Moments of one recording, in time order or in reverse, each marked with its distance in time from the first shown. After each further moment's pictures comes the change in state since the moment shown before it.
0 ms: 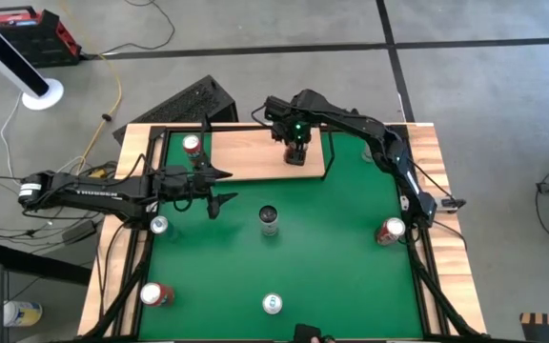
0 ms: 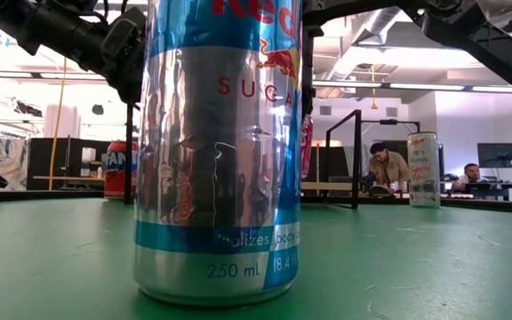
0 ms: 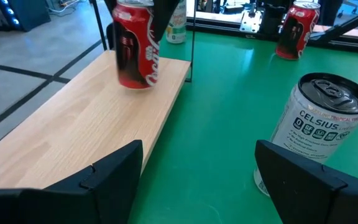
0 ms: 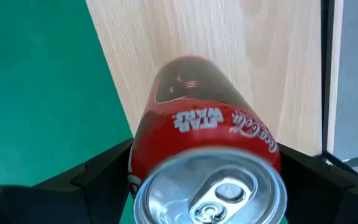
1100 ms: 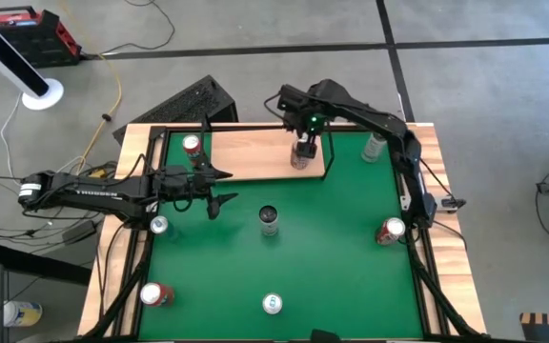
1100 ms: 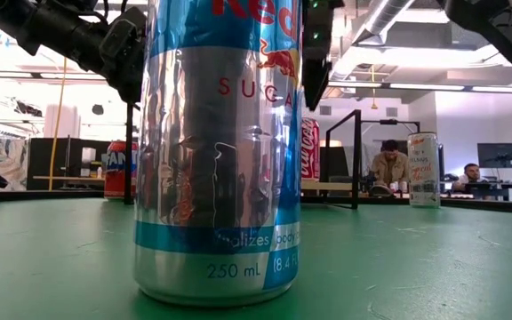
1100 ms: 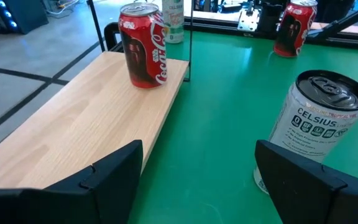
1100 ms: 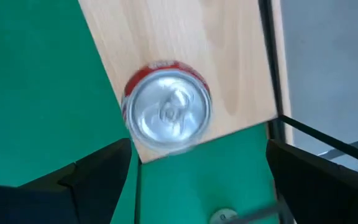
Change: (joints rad) left arm 0.000 0.000 0.000 -0.001 0.005 0.018; right arm 0.001 -0.160 -0.031 -0.041 0.054 0.033
